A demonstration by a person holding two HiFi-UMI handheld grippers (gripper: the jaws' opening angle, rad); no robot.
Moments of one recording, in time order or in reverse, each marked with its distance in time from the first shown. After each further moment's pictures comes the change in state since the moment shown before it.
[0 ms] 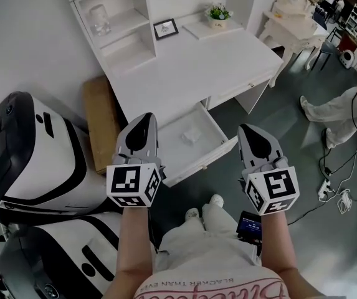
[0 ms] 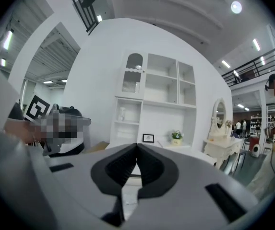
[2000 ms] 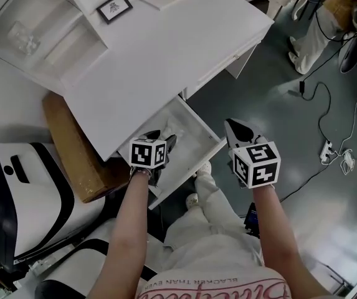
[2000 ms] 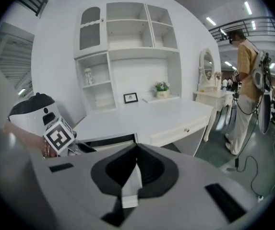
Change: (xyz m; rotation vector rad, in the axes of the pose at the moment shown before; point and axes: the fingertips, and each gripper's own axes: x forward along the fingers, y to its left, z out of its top) left arm 0.152 -0.058 -0.351 -0.228 0.970 -0.373; right arm 0.122 -0.100 -0.195 0.282 0.422 -0.068
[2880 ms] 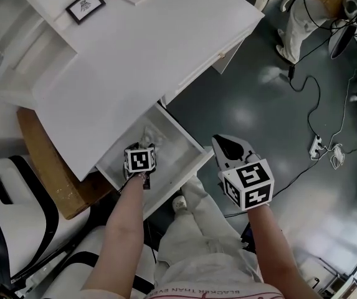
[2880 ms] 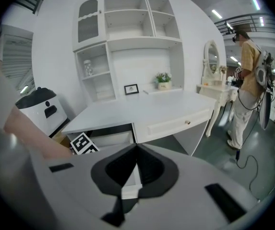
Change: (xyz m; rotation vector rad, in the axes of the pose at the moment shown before) left arm 0.109 0.077 -0.068 -0.077 0.135 0.279; right arm 0.014 -0.020 -0.028 -0.017 0.089 0.042
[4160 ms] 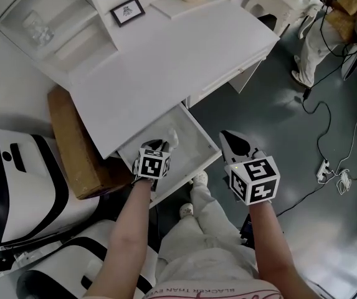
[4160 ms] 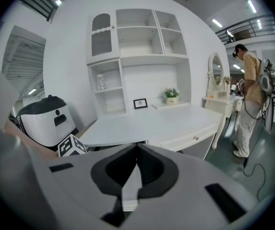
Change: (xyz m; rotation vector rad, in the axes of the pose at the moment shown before) left arm -0.113 -0.031 0.025 0.181 -0.199 -0.074; right arm -0.037 0.049 0.044 -0.035 -0.144 0.049
